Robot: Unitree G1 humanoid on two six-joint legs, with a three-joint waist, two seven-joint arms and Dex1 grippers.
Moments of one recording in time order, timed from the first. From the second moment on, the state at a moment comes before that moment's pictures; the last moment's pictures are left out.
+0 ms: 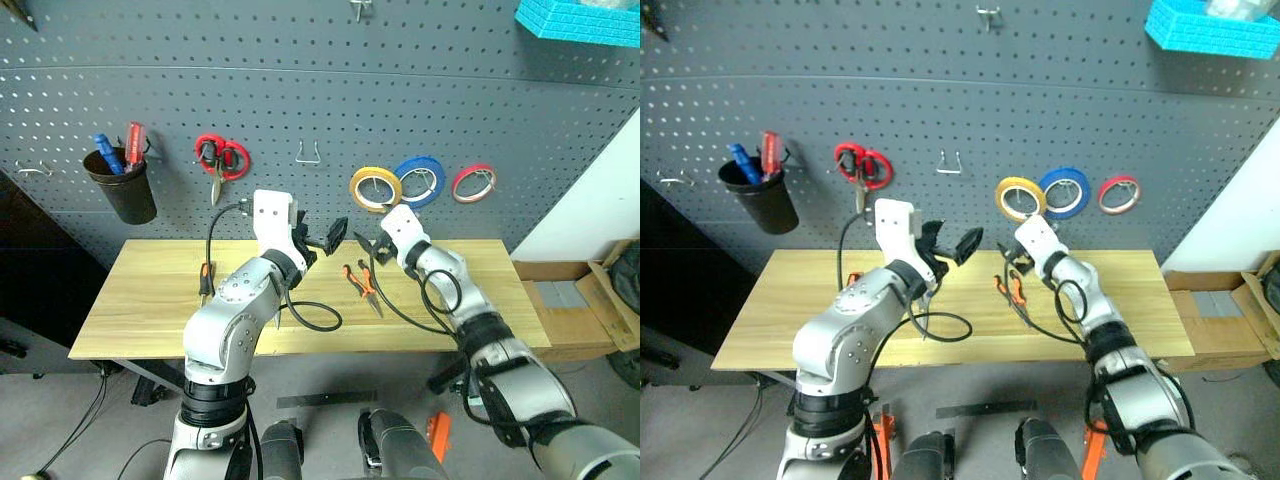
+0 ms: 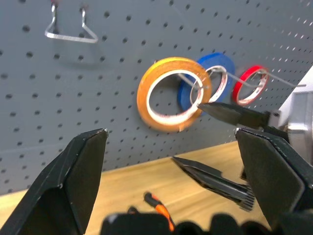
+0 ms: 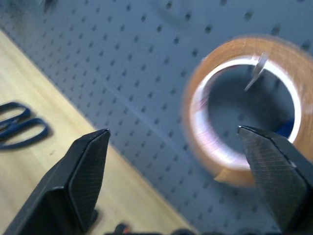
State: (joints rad) left arm -0.39 0.12 0.01 -0.40 -0.38 0.82 -0.12; right arm -0.62 -0.23 0.17 0.57 -0.12 -0.14 0.43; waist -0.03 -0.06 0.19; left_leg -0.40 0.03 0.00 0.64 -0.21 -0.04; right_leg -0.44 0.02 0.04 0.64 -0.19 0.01
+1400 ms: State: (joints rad) left arm -0.10 0.06 -0.09 -0.56 -0.27 1.02 0.03; right arm -1.05 -0.10 0.03 1.13 0.00 0.57 0.41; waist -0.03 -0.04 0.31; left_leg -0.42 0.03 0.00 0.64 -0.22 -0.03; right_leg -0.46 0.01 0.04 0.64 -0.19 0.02
